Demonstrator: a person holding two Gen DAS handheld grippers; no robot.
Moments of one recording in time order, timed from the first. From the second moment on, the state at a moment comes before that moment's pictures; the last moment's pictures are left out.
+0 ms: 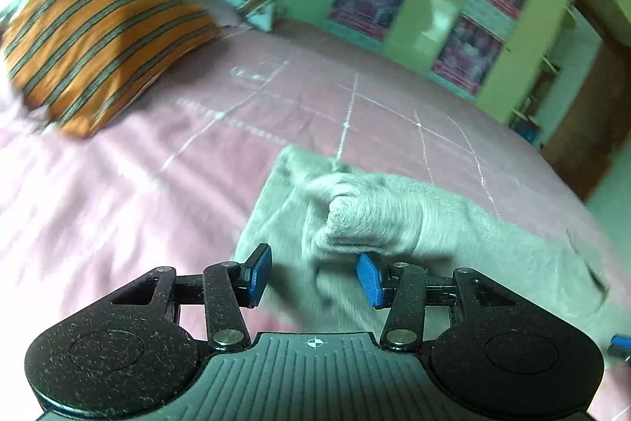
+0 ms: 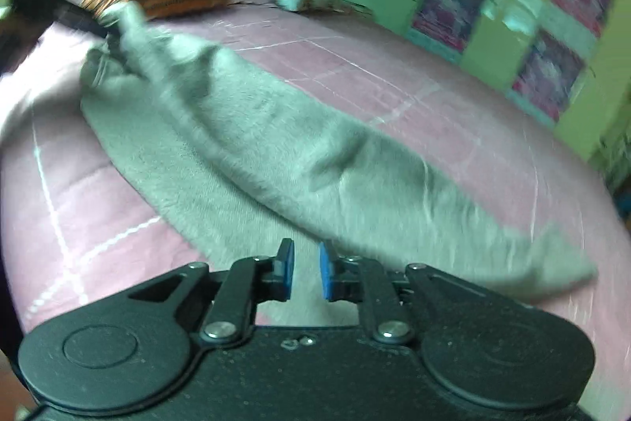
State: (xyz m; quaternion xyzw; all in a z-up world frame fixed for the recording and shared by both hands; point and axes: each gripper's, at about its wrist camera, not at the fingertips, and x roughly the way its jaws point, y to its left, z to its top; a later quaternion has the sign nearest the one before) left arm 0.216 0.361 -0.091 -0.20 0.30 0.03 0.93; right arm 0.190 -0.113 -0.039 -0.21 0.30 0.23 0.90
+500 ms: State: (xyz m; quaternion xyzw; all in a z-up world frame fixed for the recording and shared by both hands) left arm 0.208 0.350 -0.109 -0.42 0.26 0.03 0.87; right arm 0.246 -0.195 -0.040 0.20 0.36 0.14 0.90
